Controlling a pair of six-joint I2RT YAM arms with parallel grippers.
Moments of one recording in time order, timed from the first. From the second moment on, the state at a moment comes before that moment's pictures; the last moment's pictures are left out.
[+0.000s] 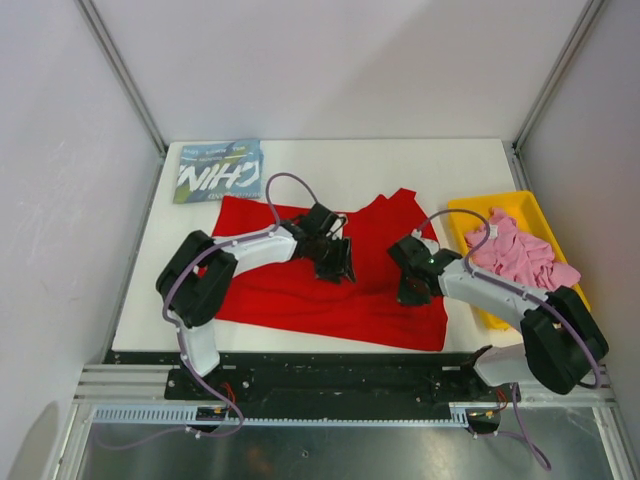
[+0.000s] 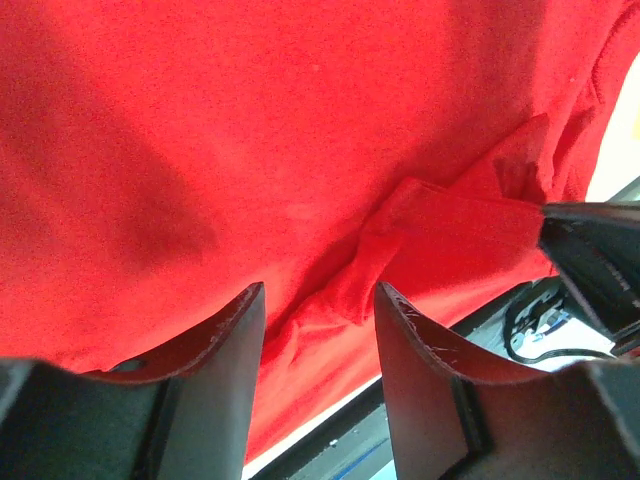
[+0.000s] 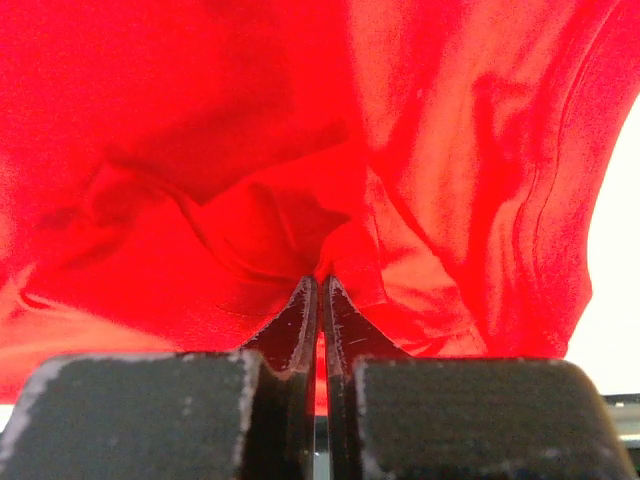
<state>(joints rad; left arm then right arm) -0.70 1.84 1.15 -0.37 0.38 -0.64 0.63 1.38 0.80 -0.68 0.21 0.82</state>
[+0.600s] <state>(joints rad) -0.79 1.91 1.22 -0.37 0.40 -0.58 0.76 1.27 0.68 -0.69 0.20 0.95</state>
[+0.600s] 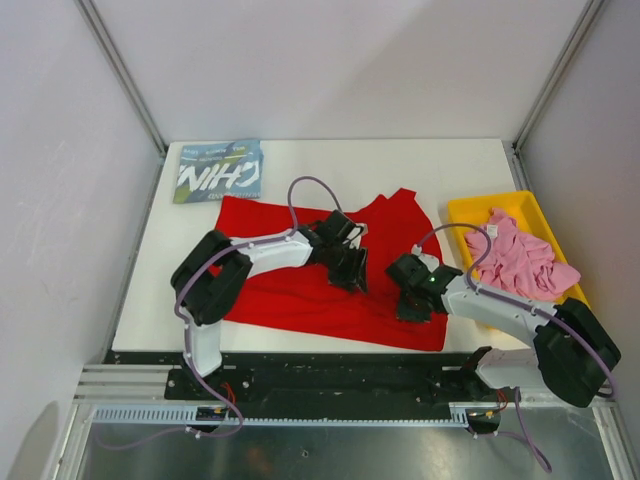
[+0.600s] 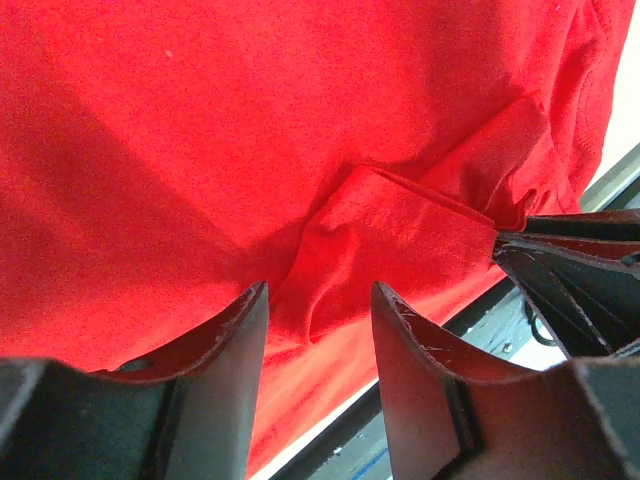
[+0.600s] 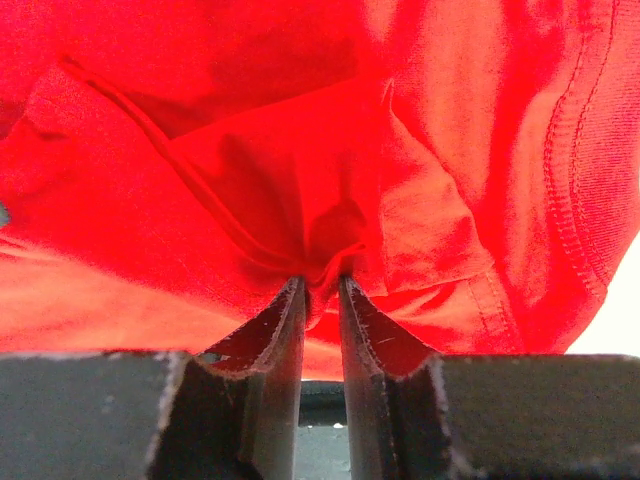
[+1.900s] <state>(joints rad) -0.86 2.06 1.39 -0.36 0.37 -0.45 0.78 1.23 0.67 -0.71 0.22 0.98</state>
